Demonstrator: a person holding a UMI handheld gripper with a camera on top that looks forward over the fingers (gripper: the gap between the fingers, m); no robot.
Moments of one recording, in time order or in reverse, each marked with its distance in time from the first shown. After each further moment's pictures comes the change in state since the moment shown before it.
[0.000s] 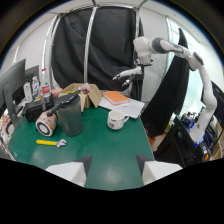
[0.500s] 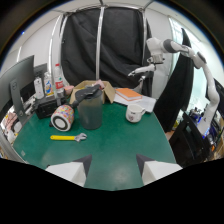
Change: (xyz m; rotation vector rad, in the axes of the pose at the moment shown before) arm -0.090 0.037 -0.021 0.002 -0.058 0.013
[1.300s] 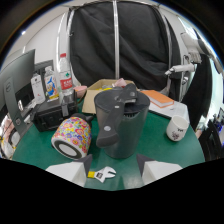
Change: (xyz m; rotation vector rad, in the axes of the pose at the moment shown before) arm -0.130 -0.056 0.185 0.013 -0.128 -0.010
